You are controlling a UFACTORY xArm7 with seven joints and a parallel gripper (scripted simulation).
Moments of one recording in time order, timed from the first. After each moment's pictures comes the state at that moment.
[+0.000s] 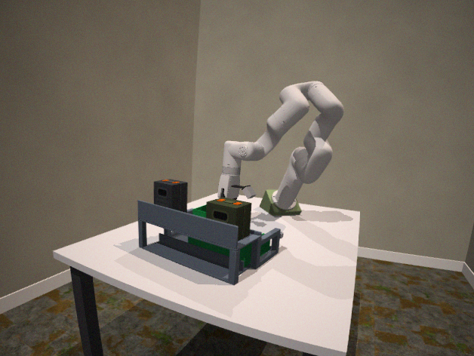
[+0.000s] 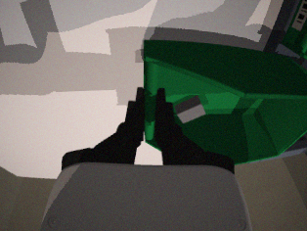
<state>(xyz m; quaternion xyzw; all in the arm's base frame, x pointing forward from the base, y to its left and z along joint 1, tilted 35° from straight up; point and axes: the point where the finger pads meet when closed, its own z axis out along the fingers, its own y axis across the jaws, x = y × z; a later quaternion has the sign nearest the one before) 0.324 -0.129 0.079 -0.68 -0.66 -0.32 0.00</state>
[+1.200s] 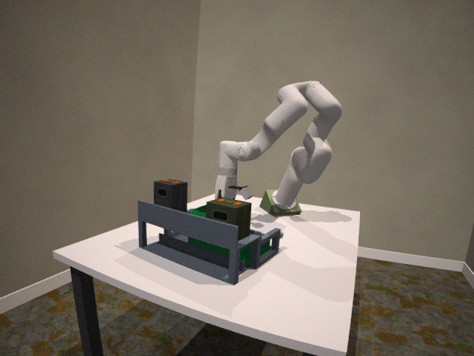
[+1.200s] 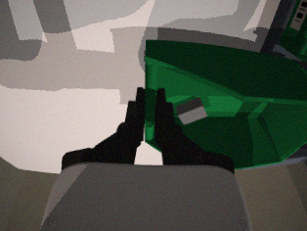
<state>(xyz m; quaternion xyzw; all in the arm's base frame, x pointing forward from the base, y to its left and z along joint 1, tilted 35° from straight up) 0.338 -0.130 0.085 -0.68 -0.67 -0.30 0.02</state>
